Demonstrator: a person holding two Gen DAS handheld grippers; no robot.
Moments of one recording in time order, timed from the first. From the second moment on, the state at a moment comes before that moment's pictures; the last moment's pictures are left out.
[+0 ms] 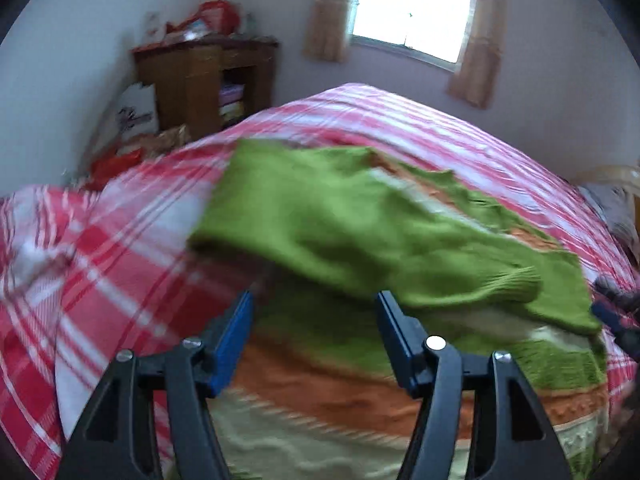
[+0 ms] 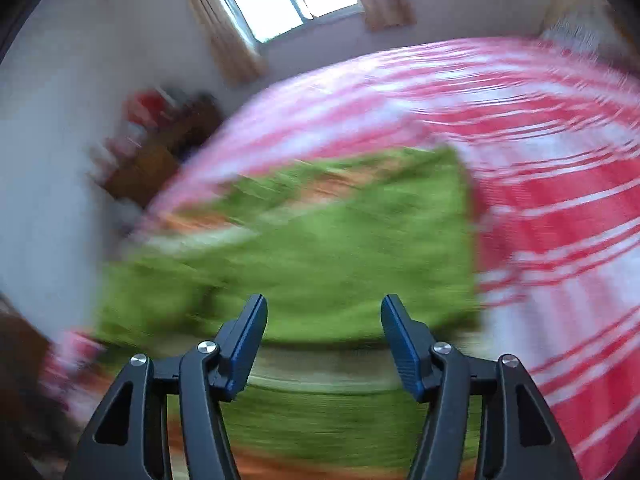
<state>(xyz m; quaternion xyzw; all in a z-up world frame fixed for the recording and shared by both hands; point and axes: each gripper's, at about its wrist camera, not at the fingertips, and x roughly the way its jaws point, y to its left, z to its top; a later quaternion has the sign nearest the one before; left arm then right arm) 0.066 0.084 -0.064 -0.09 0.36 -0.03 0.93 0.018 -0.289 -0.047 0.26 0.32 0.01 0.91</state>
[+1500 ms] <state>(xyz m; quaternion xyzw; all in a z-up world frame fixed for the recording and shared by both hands) 0.073 0.076 -0.072 -0.09 0.36 -0.05 0.93 0.017 -0.341 -0.046 0.08 0.37 -0.16 0.91</state>
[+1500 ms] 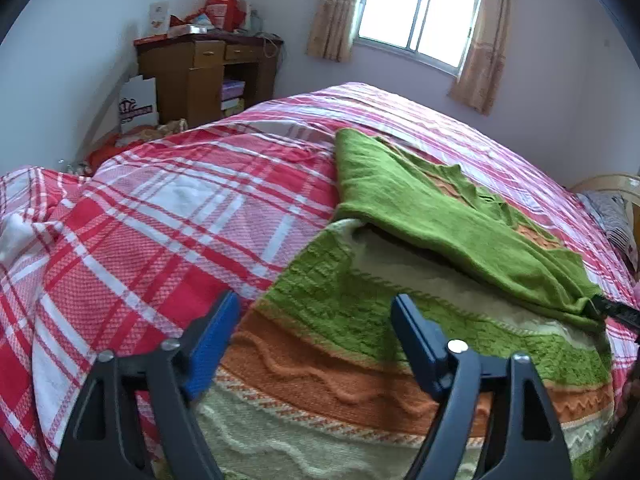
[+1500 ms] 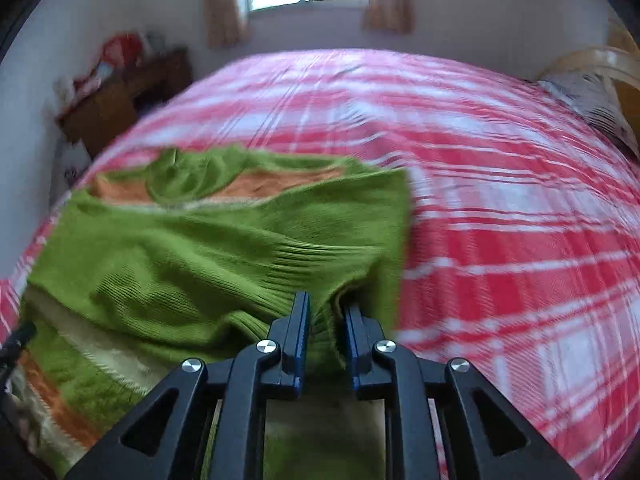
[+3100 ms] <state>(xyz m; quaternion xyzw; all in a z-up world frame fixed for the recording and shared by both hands) 0.140 0.091 -0.062 -0.04 0.41 0.00 0.91 -0.030 -0.353 -0.009 0.10 0.34 -0.07 0.93</state>
